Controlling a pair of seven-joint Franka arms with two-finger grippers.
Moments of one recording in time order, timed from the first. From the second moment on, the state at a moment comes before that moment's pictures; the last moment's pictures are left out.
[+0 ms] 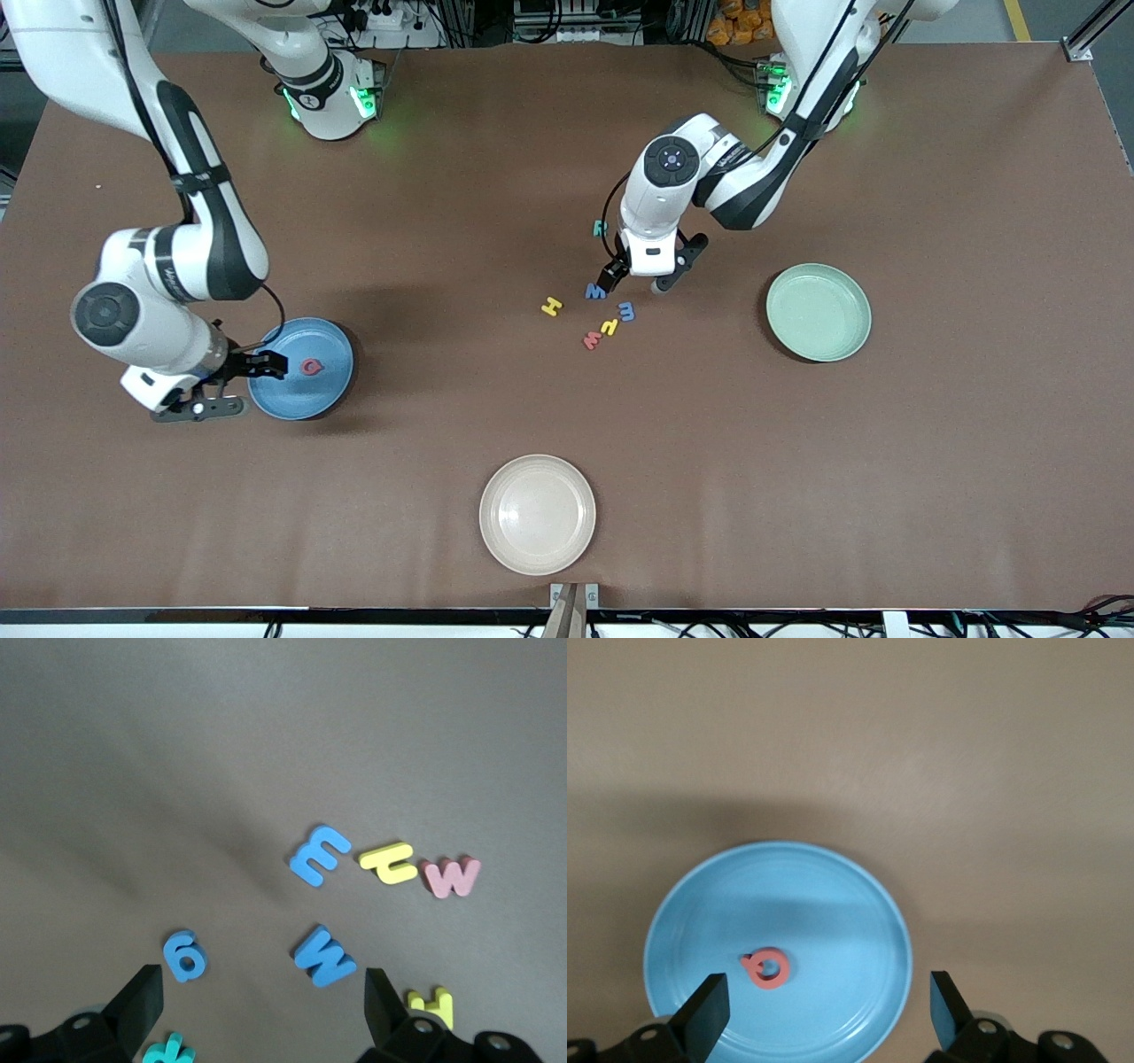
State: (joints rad) left arm -0.46 0.42 -0.33 -2.07 0.06 2.52 -1.67; right arm -0.02 0.40 0.03 -1.83 -0.13 2.25 -0.03
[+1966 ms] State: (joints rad) left arm -0.51 0.45 -0.32 -2.20 0.08 2.66 -1.98; right arm -0.01 0.09 0.10 -1.62 0.08 1.74 -0.04
